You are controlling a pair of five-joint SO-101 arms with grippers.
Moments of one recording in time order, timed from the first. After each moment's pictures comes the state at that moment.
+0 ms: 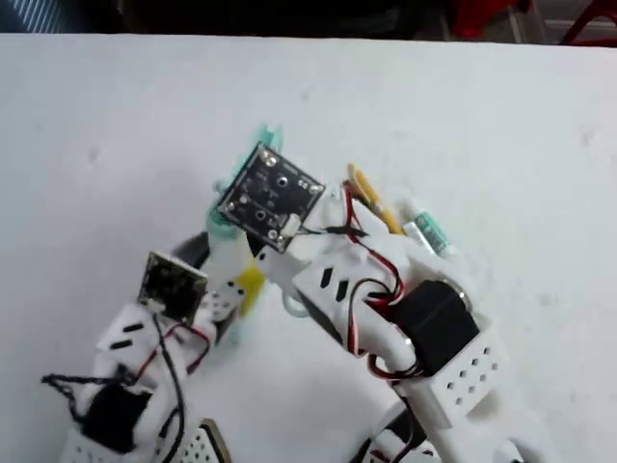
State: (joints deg) left arm 16.5 -103.9 78.9 51.2 -2.8; right arm -42.5 -42.2 9.6 71.8 25.4
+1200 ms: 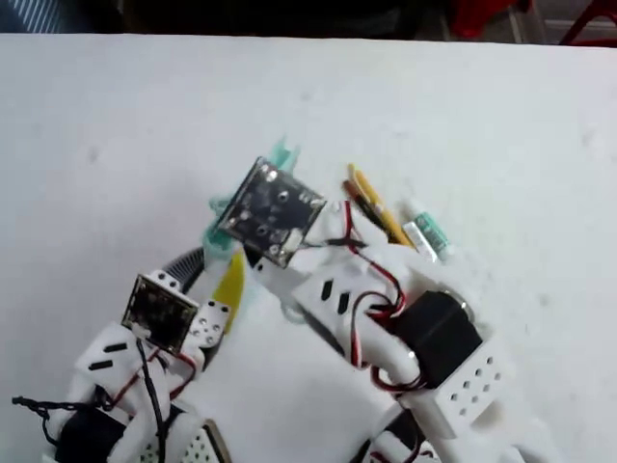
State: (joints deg) left arm 20.1 -104.8 68.7 64.2 -5.1; right arm -43.3 -43.7 10.8 71.1 24.9
